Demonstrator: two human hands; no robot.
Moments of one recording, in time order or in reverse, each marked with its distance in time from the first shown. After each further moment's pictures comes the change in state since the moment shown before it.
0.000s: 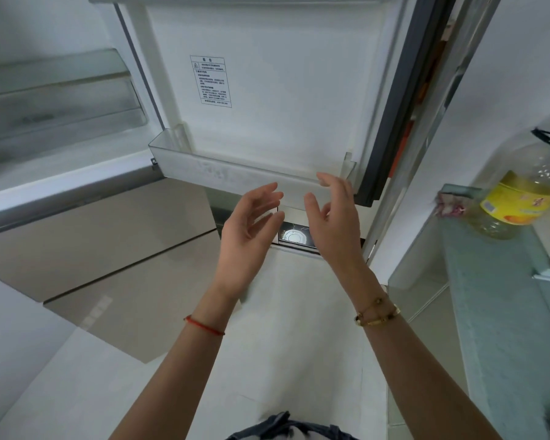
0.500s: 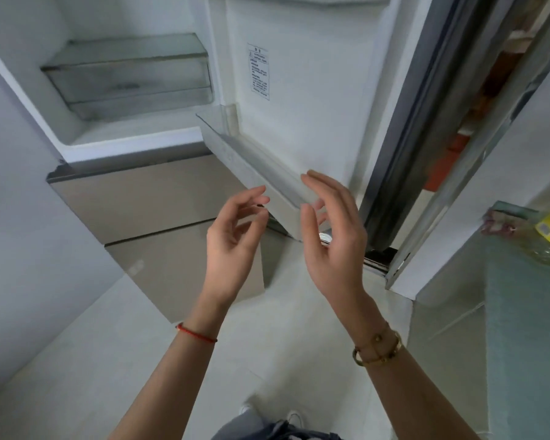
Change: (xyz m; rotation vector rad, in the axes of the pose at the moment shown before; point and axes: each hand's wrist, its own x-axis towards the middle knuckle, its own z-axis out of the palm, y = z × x) left_hand -0.086 0.012 -0.058 0.020 0.308 0.048; right_hand -0.093 -0.083 0.000 0.257 0.000 -0.424
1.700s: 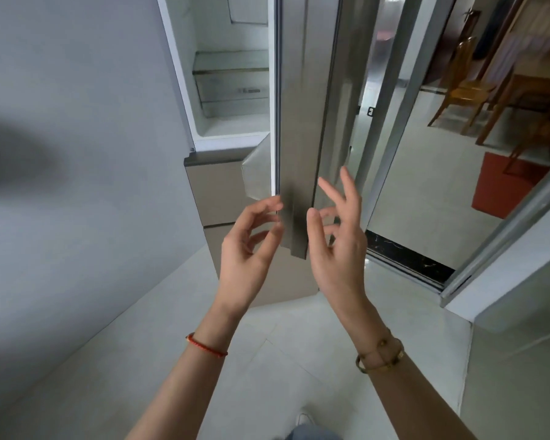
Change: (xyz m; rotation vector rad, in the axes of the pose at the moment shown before) left_hand -0.066 0.036 -0.246 0.048 0.047 0.017; right_hand -0.074 -0.177 0.177 0.196 -0.082 0.155
